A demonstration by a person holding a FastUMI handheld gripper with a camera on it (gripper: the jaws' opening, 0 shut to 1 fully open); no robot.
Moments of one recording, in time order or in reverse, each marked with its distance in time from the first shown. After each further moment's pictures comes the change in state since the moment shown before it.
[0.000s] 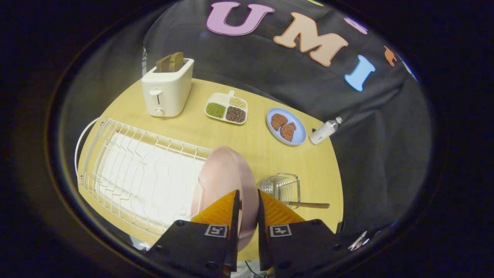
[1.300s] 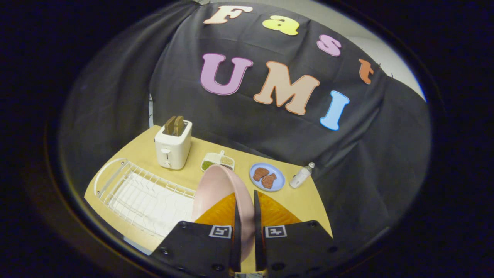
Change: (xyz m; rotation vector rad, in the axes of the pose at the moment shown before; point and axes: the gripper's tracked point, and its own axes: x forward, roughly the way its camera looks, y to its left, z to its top) arm -0.119 -0.092 0.055 0.104 -0.444 -0.008
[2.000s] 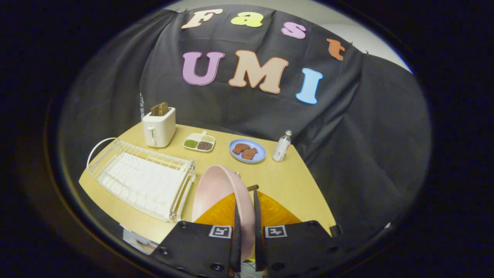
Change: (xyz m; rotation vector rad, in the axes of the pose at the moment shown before) arm -0.025 -0.085 -0.162 0.120 0.036 0.009
